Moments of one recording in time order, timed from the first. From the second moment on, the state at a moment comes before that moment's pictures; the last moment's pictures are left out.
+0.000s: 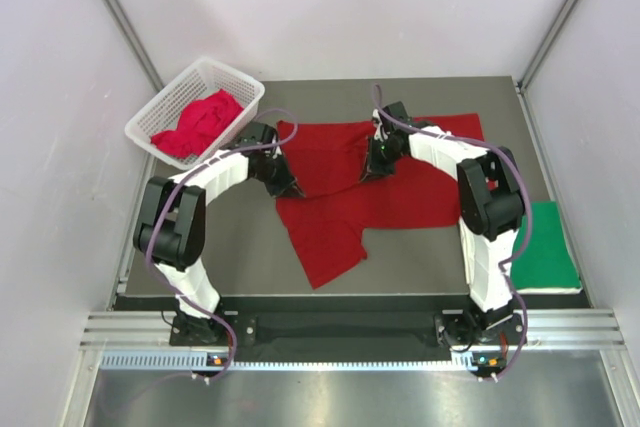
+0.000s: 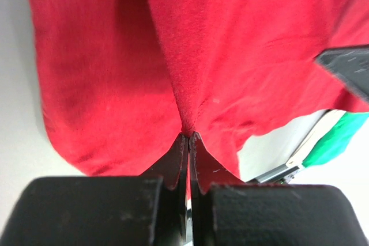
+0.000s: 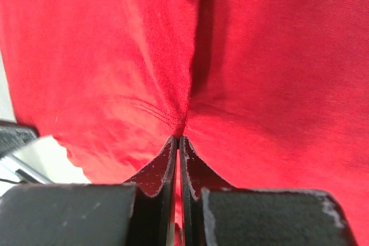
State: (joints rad) left arm -0.30 1.77 1.17 -0.49 0.39 -0.75; right arm 0.42 2.03 1.49 -0.54 -0.35 0.49
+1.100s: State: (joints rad) left arm -0.27 1.98 1.58 -0.53 0.28 -0.61; right arm 0.07 1.93 1.50 -0.66 -0.15 0.55
